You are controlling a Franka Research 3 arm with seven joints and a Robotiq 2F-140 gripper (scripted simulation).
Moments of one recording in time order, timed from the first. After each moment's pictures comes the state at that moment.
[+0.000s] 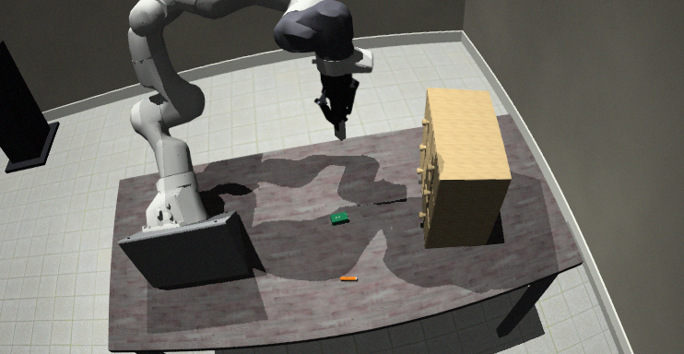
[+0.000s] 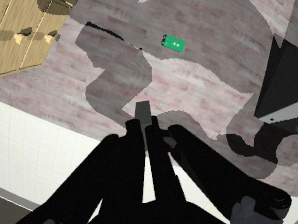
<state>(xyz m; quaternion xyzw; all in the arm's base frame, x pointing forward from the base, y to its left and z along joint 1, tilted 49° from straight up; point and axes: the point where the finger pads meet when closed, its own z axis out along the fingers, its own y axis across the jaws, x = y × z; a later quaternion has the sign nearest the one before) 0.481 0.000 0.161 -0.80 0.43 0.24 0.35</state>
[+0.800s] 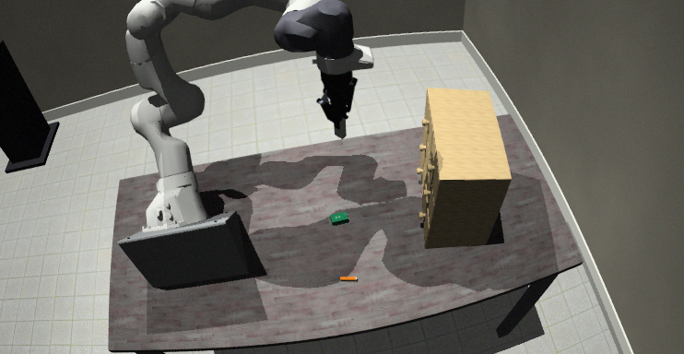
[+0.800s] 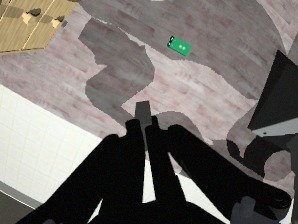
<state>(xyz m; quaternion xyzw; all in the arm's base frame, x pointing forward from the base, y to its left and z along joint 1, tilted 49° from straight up) 0.482 0.005 0.165 -0.83 0.37 0.22 0.36</state>
